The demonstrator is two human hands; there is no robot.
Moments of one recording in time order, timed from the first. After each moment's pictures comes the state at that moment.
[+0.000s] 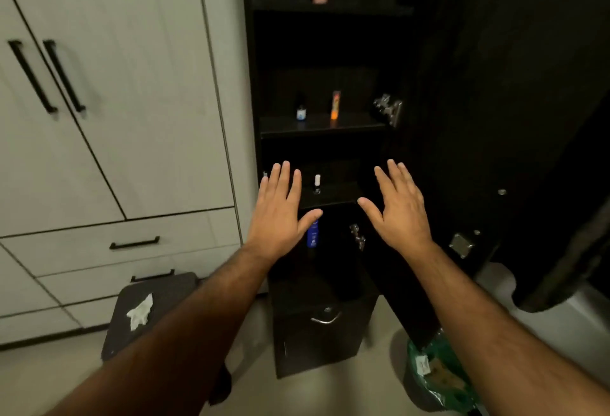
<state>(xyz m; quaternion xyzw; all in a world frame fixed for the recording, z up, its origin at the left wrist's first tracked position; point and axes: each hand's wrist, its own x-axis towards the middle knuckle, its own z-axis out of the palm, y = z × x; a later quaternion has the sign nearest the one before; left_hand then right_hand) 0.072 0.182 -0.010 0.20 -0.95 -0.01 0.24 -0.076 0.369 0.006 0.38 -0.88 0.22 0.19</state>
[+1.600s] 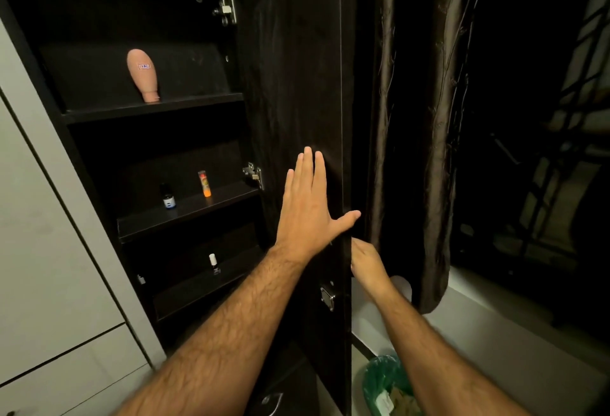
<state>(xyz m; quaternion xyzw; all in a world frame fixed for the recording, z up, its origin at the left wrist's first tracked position) -0.094 0.380 0.121 -0.05 -0.93 -0.11 0.35 -0.137 0.496 0.014 0.15 -0.70 0.70 -0.05</state>
